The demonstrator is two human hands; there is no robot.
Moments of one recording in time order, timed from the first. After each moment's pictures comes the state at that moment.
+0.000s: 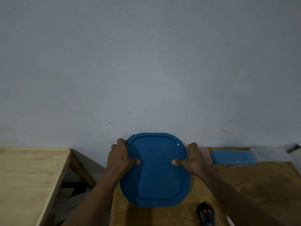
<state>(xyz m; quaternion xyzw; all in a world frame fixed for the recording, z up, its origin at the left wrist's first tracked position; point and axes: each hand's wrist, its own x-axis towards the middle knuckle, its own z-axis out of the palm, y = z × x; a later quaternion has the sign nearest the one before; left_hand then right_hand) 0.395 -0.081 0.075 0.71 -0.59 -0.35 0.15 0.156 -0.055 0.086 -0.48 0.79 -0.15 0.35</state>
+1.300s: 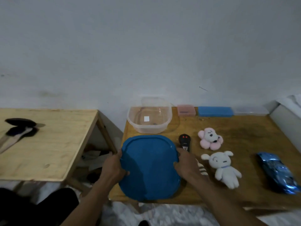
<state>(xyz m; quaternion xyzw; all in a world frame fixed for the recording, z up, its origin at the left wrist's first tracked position) 0.406 0.230 0.070 0.73 -0.62 -0.28 0.03 0.154 0.232 0.059 -0.59 0.74 -0.15 0.28</state>
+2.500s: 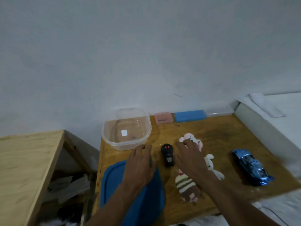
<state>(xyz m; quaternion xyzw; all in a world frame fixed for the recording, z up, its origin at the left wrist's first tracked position) 0.291 0.175 0.068 0.52 -0.83 -0.13 0.14 0.087 0.196 0.065 -0.65 0.75 -0.10 0.04</state>
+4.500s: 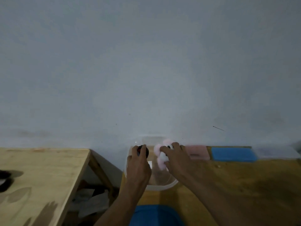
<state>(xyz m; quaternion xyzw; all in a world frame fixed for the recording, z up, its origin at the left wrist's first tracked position) 0.329 0.009 0.076 0.68 -0.70 -0.11 0.19 0.172 0.002 0.103 -0.75 0.64 -0.08 0.14</state>
